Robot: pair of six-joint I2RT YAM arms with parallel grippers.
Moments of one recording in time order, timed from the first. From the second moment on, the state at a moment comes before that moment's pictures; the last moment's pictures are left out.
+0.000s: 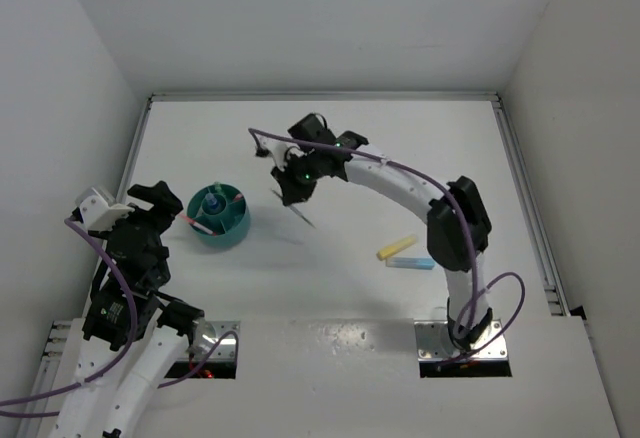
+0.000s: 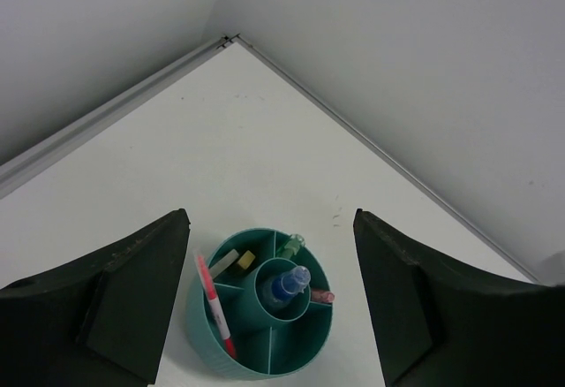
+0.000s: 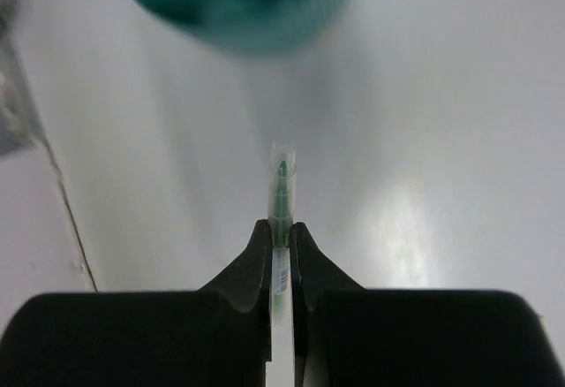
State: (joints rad) left arm -0.31 0.33 0.72 -0.45 -0.78 -0.57; right arm 0.77 2.03 1.68 -0.70 -0.41 -0.26
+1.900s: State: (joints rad) left arm -0.31 0.27 0.72 -0.44 -0.81 -0.56; right arm 0.94 2.43 2.05 -0.08 -0.79 -0.32
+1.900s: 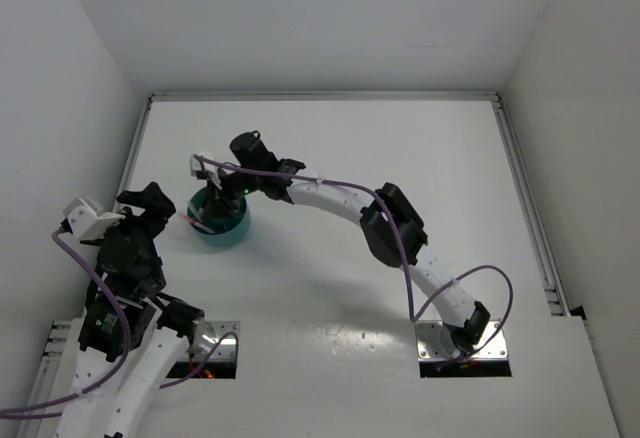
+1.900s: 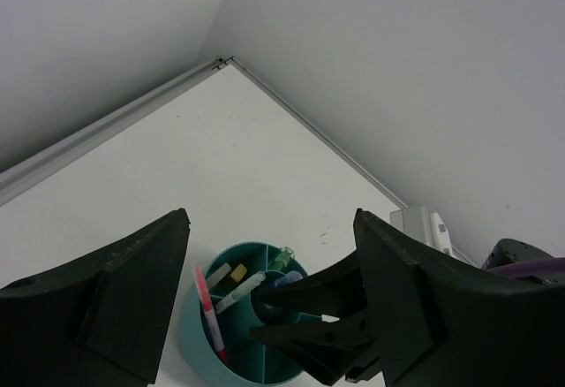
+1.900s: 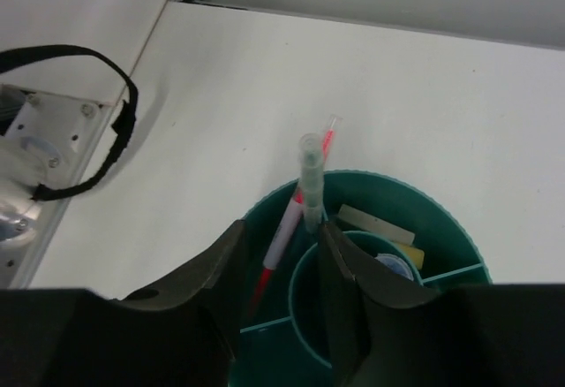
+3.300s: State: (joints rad) left arm -0.31 0.50 0.68 -0.31 -0.09 -0.27; right arm 0.74 1.54 0.89 -0.70 0.13 -1.13
